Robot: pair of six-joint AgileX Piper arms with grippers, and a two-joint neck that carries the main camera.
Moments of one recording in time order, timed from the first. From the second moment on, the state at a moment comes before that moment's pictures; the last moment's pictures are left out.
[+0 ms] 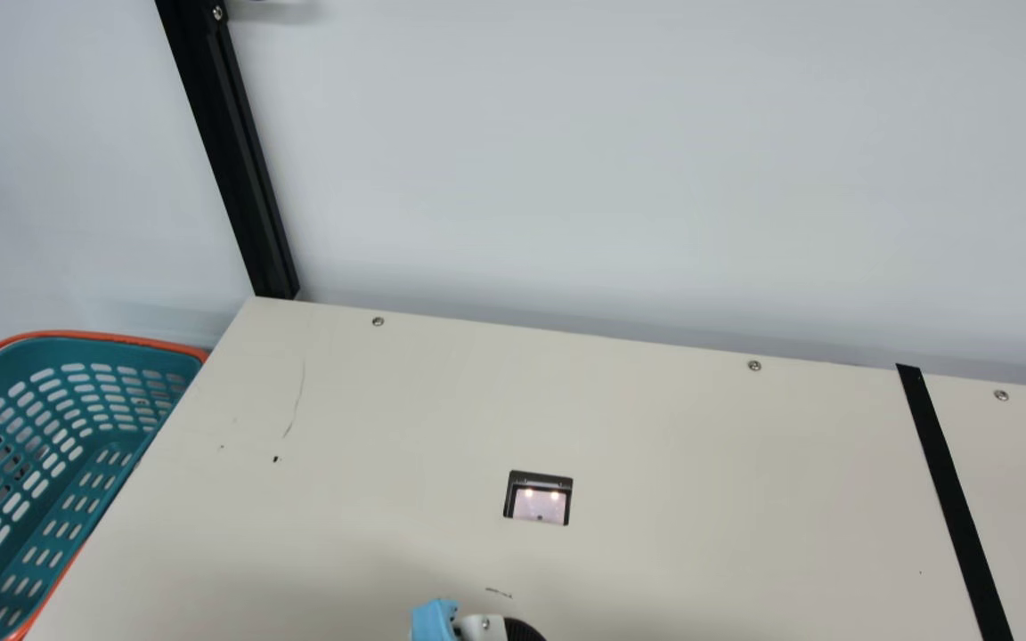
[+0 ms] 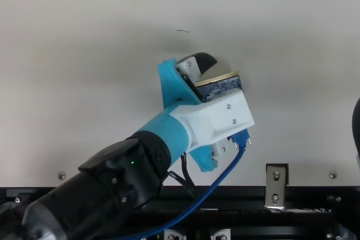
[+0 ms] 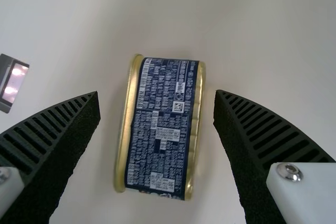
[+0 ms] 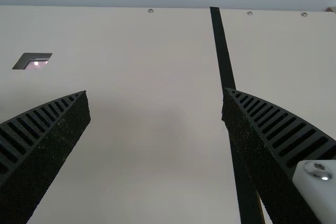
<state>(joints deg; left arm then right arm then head) -53.6 87.5 -44.5 12.8 16.1 1.2 -4.0 13.5 -20.2 5.1 38.2 -6.5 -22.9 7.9</state>
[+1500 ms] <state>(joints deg) -15.9 42.7 -47.9 40.3 24.5 -69.2 -4.0 13.5 -20.2 5.1 38.2 -6.5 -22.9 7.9</state>
